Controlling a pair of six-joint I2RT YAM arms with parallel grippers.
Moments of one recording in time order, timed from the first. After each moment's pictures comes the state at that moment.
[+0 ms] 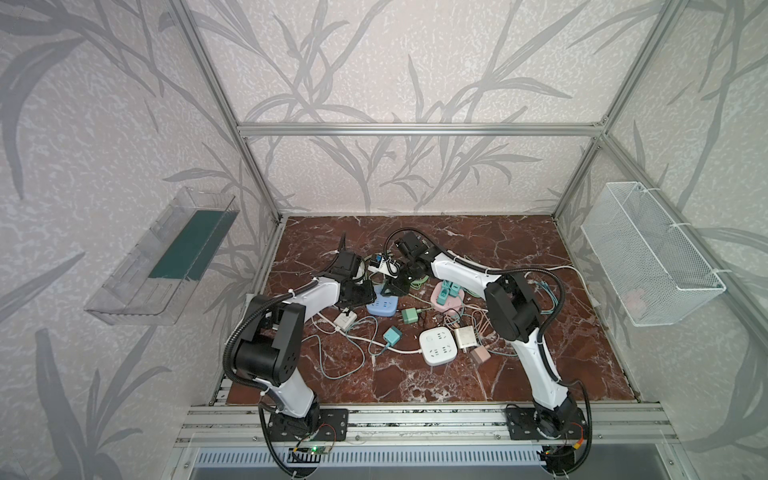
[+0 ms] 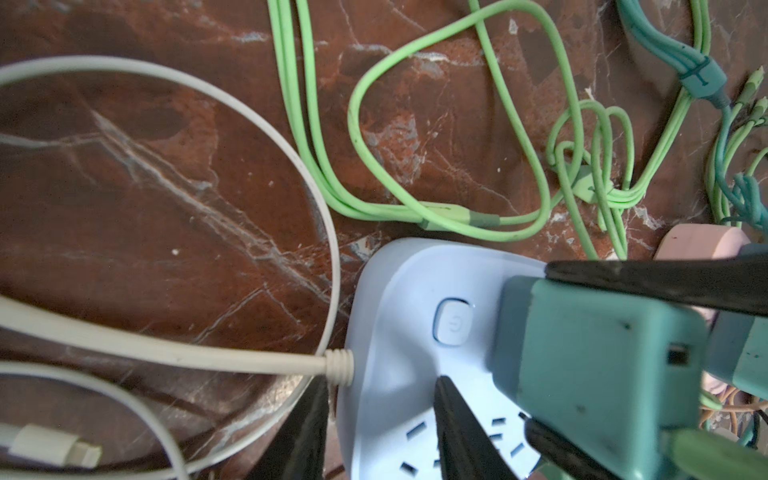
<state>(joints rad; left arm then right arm) -0.26 1.67 0.93 -0.39 0.24 -0.43 0.70 2.31 1.87 -0.57 -0.51 -0.47</state>
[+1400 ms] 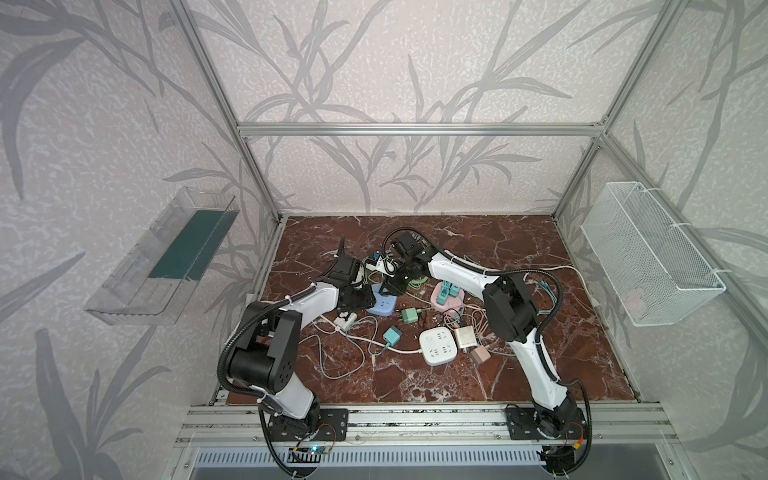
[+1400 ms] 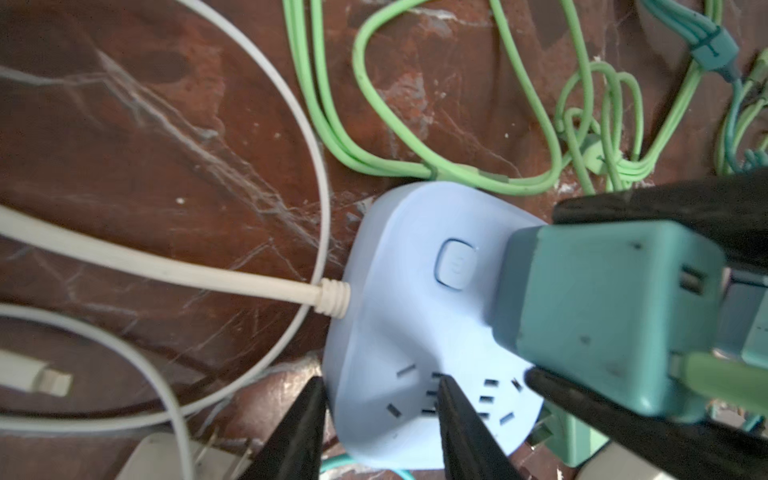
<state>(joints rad) -0.27 1.62 0.88 -0.38 0.24 -0.43 0.72 2.32 1.91 -0.60 -0.45 -0.37</state>
